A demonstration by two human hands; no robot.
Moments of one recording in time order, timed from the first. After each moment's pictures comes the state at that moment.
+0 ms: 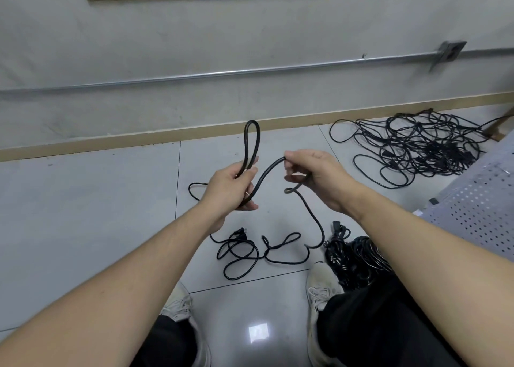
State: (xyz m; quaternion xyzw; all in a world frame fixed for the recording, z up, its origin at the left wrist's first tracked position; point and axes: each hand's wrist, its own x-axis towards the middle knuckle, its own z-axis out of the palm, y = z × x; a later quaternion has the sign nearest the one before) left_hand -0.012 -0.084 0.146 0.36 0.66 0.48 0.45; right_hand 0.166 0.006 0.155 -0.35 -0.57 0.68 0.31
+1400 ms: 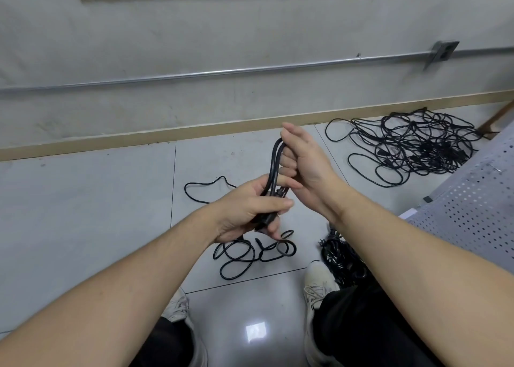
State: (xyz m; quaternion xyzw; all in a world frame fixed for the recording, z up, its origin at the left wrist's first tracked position) left_hand 0.012 -0.103 0.163 0.43 0.42 0.39 0.69; right_hand 0.133 -0.008 0.175 -0.32 -0.36 0.76 0.44
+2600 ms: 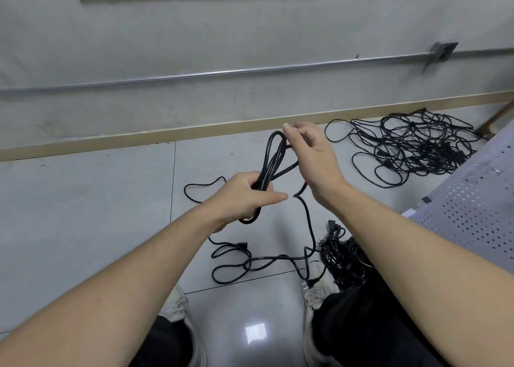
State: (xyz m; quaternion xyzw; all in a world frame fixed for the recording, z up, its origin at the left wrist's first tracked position) left_hand 0.004 -0.087 0.156 0.50 0.61 0.36 0.49; right_hand 0.148 0.002 0.169 -0.44 -0.61 0.49 0.45
